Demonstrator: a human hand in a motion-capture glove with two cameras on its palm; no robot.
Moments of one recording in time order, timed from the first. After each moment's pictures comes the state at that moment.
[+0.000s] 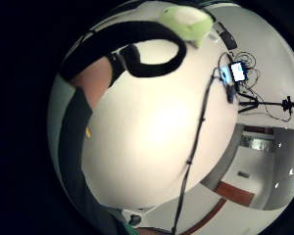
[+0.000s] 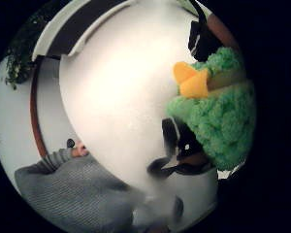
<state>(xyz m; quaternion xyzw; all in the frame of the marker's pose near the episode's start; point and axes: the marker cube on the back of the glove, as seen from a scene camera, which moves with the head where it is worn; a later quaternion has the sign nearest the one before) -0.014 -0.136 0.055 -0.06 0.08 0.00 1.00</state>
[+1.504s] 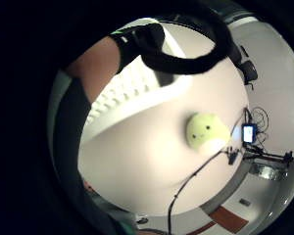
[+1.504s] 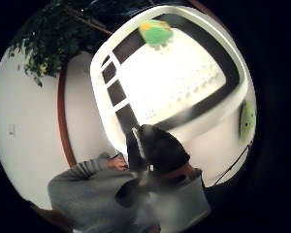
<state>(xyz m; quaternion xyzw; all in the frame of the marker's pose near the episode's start) -0.138 -0.356 0.025 -0.09 0.02 -0.14 0.99</state>
